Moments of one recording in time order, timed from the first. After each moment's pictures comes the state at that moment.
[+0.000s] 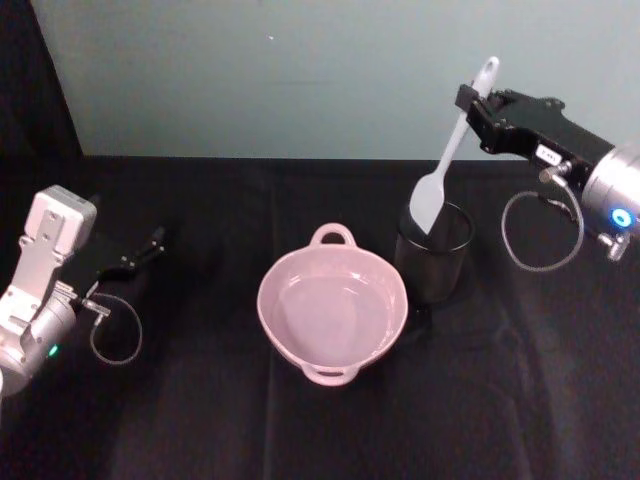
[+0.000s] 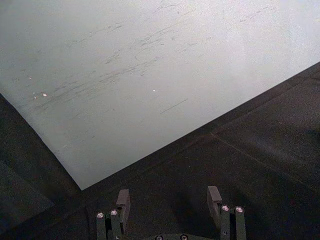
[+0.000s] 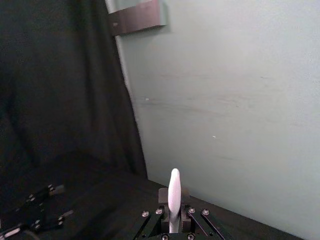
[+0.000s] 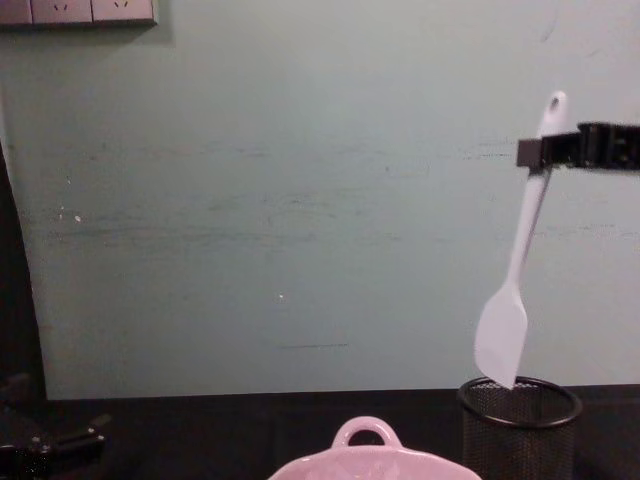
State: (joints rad) left arm -0.20 0.60 0.45 -1.41 -0.25 -0.12 0.03; right arm 0.32 0.56 -0.27 -1.79 0.70 0.35 0.24
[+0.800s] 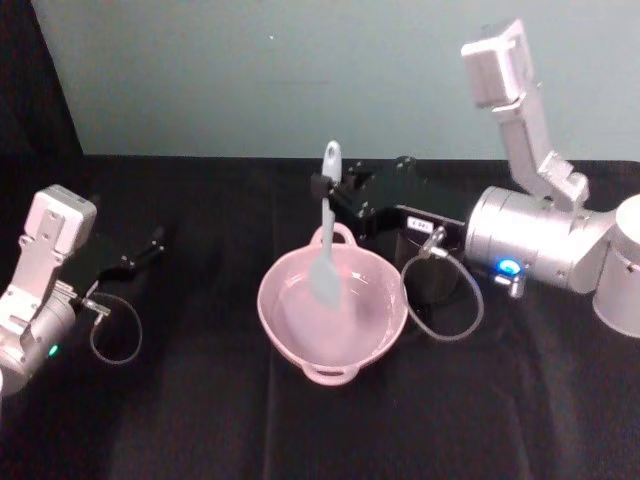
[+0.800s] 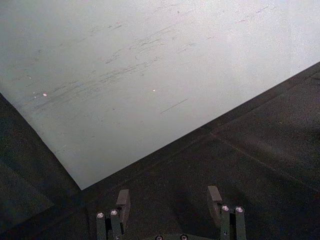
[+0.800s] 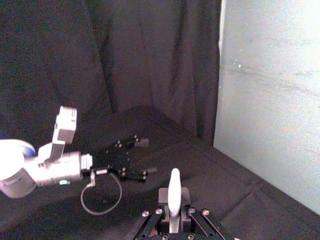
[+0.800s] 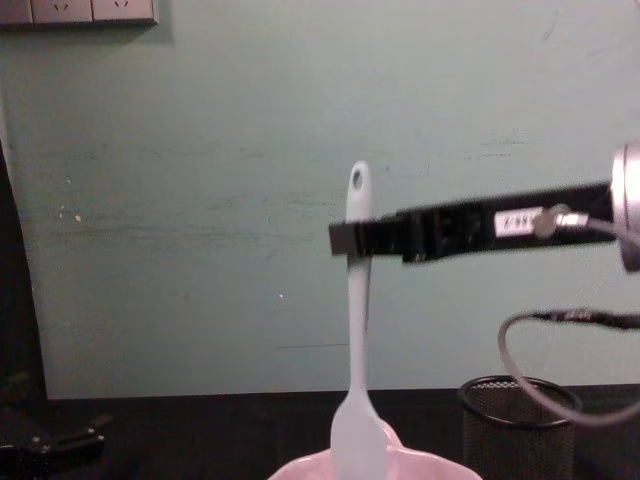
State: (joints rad) left arm -0.20 0.60 0.45 -1.41 -0.25 -0.12 0.03; right arm 0.46 0.57 -0.57 -1.77 0.62 0.38 0.40
